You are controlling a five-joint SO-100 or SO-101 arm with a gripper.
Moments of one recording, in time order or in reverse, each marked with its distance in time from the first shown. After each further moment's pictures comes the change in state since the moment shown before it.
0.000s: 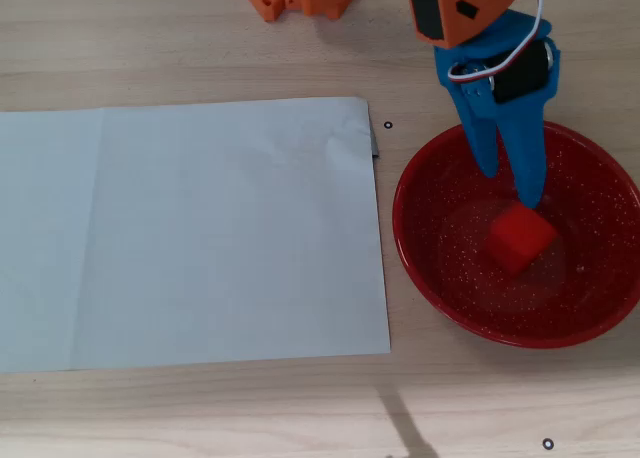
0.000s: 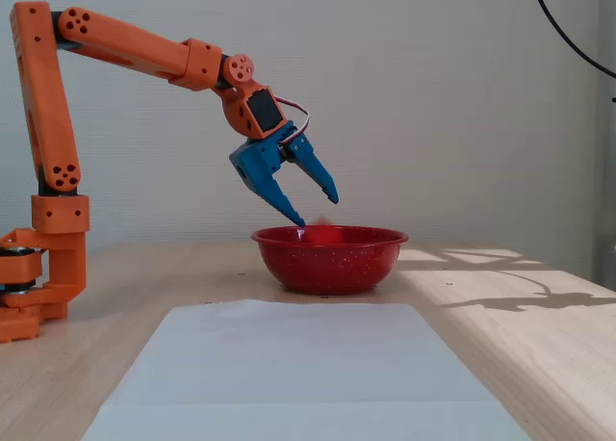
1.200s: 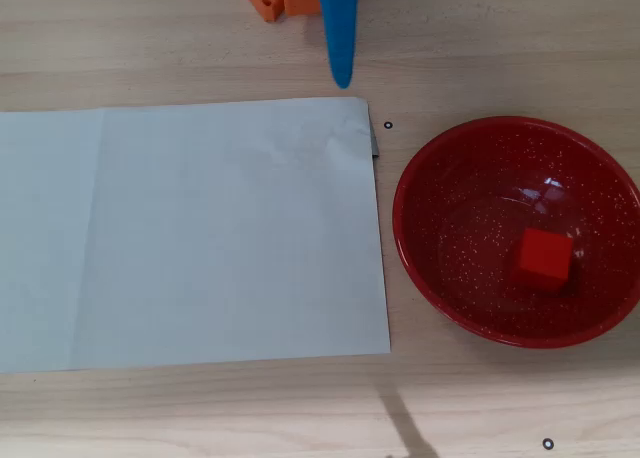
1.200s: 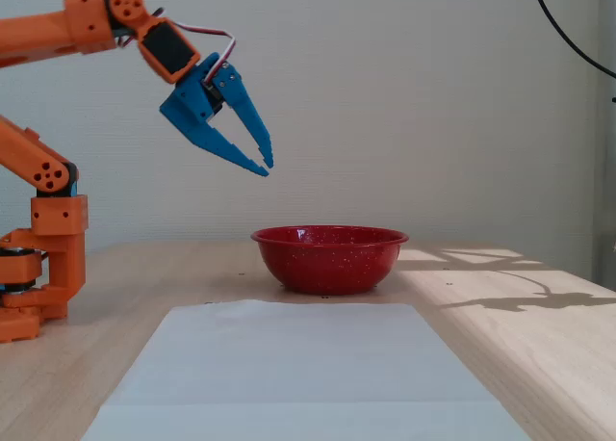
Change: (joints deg) arm -21.8 49.2 25.0 9.3 1.5
